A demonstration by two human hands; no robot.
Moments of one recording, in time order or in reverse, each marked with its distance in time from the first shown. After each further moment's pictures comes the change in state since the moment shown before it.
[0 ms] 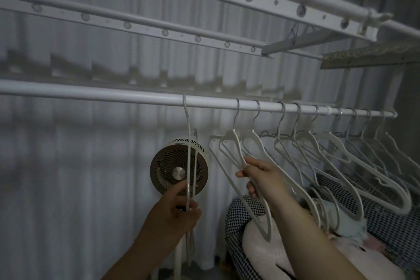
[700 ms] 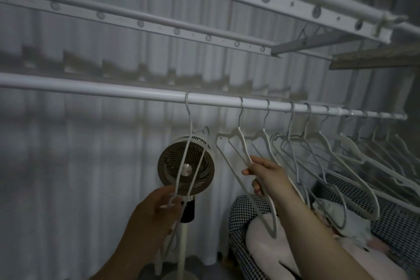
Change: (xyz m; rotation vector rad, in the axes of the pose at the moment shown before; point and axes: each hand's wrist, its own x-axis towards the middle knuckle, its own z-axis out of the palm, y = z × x) left_hand -0.021 -0.006 -0.039 -0.082 0.179 -0.038; right_hand -0.012 -0.005 0.018 -0.029 0.016 0.009
